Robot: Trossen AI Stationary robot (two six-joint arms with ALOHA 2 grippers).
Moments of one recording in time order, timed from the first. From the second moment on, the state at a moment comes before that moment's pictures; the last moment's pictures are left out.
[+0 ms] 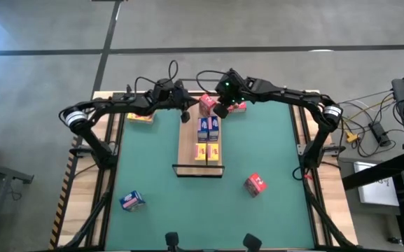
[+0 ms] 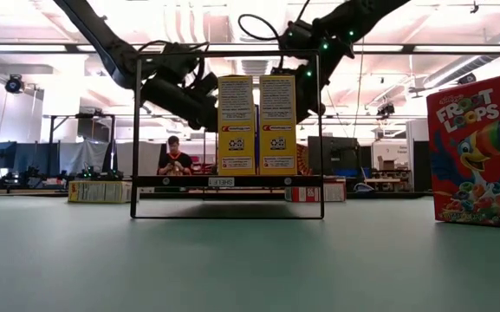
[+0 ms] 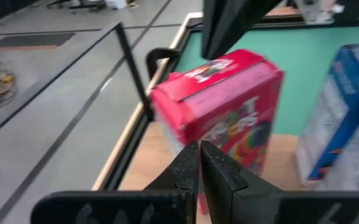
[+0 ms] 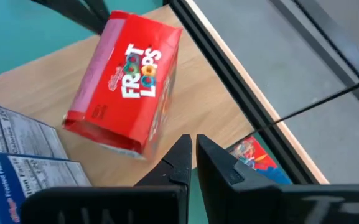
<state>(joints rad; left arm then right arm) 0.63 1.65 0.90 0.35 0.28 0.31 -0.52 1.75 1.44 -0.53 0.02 -0.04</state>
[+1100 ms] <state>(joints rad) 0.63 1.70 0.92 0.41 0.27 0.30 -0.45 1.75 1.43 -0.60 -0.02 -0.03</state>
